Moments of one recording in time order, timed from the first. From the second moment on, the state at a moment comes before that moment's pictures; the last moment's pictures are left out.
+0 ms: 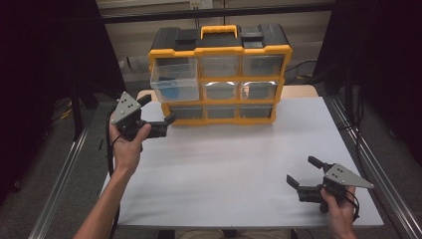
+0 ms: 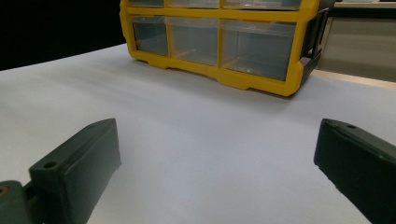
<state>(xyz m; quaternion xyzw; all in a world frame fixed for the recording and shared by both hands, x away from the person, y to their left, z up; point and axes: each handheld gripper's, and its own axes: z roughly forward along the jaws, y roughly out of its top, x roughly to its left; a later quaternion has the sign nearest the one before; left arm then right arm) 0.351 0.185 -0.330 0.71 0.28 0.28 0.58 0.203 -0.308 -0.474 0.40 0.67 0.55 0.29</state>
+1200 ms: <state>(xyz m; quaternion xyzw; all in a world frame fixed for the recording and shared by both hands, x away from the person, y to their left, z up) 0.303 0.228 -0.416 0.69 0.35 0.27 0.57 0.203 -0.309 -0.473 0.40 0.67 0.55 0.30</state>
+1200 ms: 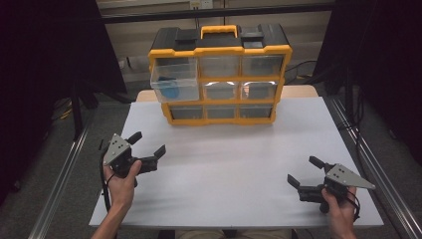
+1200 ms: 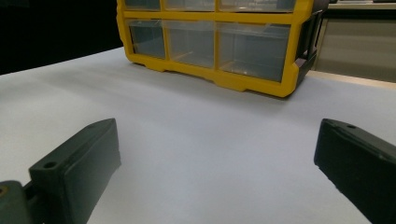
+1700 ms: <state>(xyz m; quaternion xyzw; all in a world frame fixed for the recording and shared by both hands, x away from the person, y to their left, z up) 0.277 0.236 -0.442 0.71 0.36 0.26 0.55 0.203 -0.311 -0.473 0.41 0.66 0.55 0.30</state>
